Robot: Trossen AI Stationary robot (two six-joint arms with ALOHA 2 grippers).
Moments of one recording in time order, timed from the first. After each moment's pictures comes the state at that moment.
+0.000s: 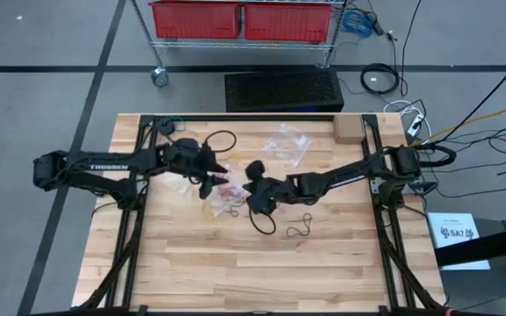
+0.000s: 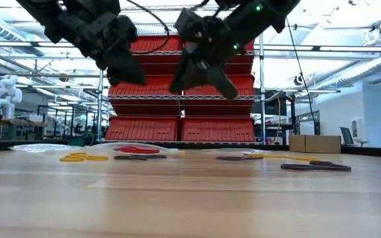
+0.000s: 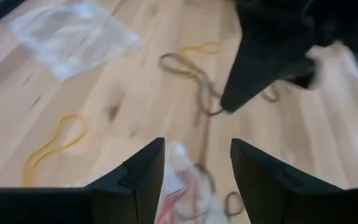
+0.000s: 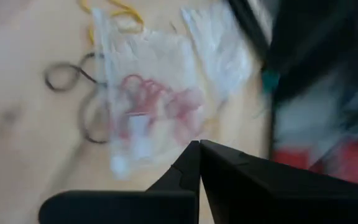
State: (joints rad) left arm 0.27 1.11 0.62 -0.08 0.24 -0.12; right arm 0.09 1.83 1.19 -0.05 0.40 -0.66
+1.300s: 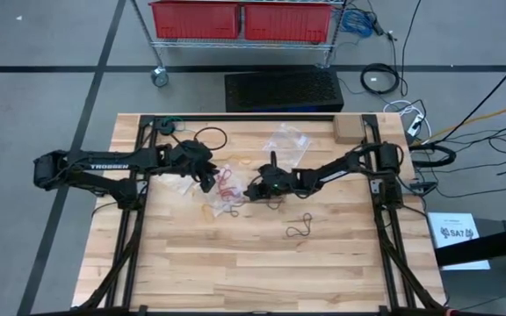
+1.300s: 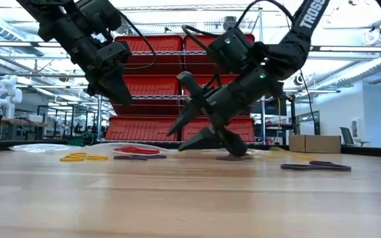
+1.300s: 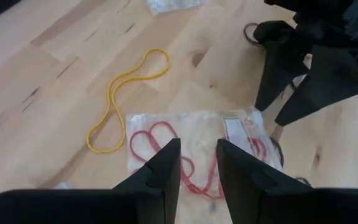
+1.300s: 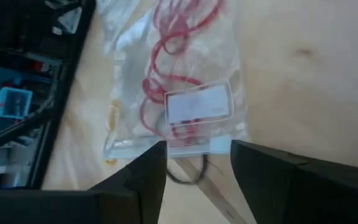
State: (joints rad) left arm 0.28 1.11 0.62 -0.27 -0.02 -0.30; right arm -0.07 1.99 0.96 0.45 -0.01 1.13
